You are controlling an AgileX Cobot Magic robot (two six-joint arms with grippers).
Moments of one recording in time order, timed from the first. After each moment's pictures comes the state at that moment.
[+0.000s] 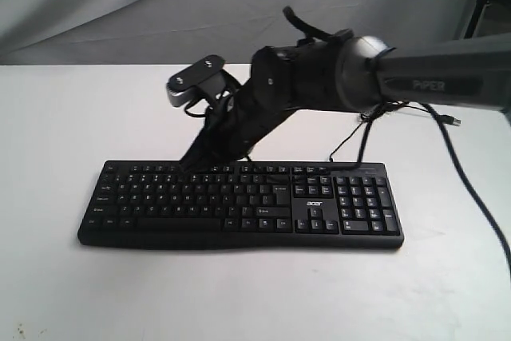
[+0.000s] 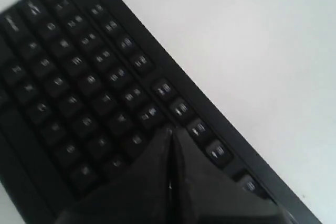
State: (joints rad) left arm -0.17 0.00 0.00 0.04 0.26 -0.02; right arm 0.68 2.12 -1.50 0.28 0.49 -0.37
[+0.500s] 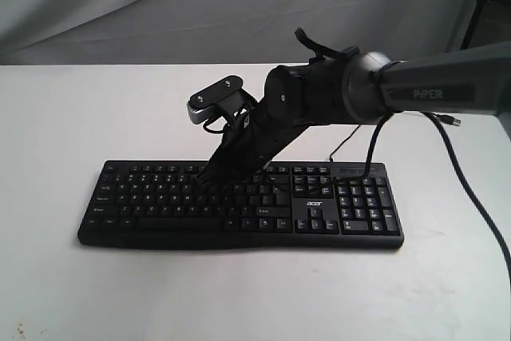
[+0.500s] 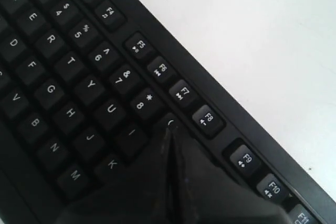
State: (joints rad) left arm -0.17 0.00 0.00 0.04 0.26 -0.02; right arm 0.65 2.14 -1.46 0.29 0.47 -0.36
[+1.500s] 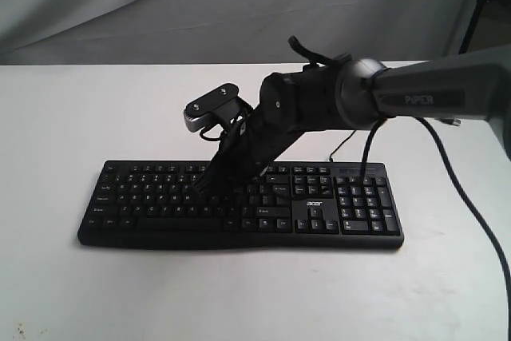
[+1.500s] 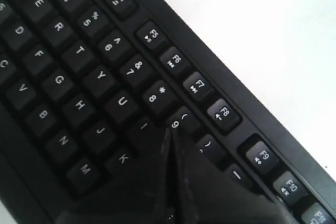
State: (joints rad) left arm -0.17 0.00 0.00 0.04 0.26 -0.02; right arm 0.67 2.15 -1.46 0.28 0.48 -0.36
